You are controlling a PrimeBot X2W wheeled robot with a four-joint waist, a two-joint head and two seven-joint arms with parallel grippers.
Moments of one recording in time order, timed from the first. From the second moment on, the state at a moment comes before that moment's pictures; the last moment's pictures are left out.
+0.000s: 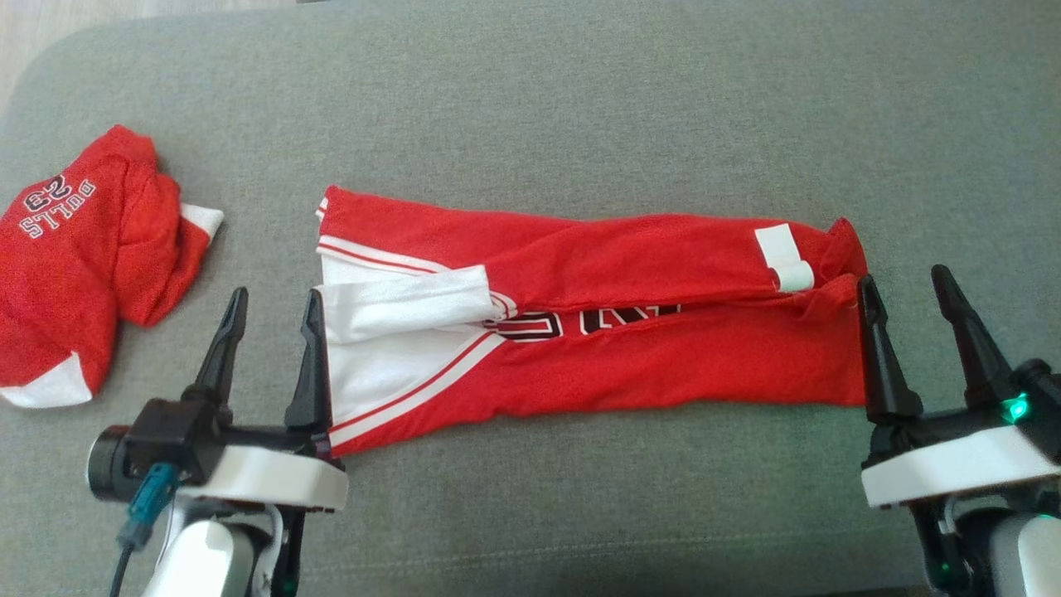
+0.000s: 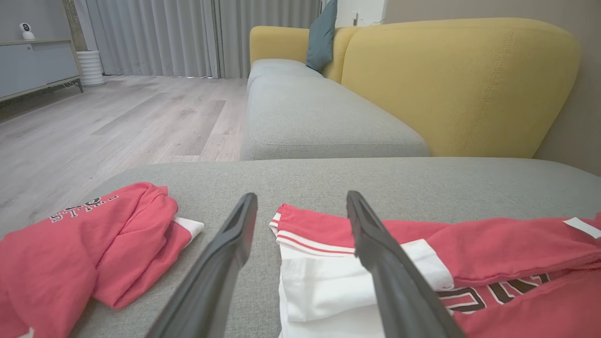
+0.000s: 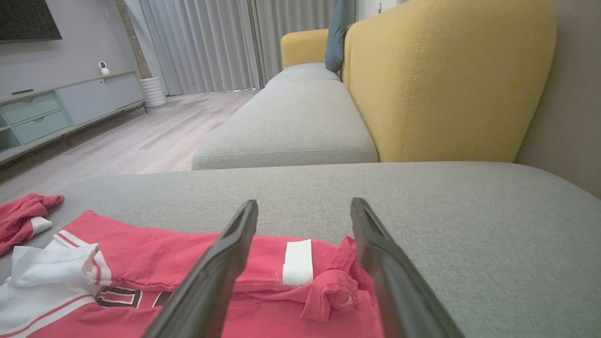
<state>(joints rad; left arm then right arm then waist) -0.04 0.22 -0.27 -0.02 -0.27 0.17 -0.25 0.05 -0.10 -0.01 -0.20 0.19 0.13 0.04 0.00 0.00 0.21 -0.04</state>
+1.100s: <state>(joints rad) -0.15 0.20 -0.31 -0.01 -0.27 0.15 -0.25 -0.17 -0.20 -0.05 0.21 0.26 0.13 0.20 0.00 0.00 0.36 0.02</state>
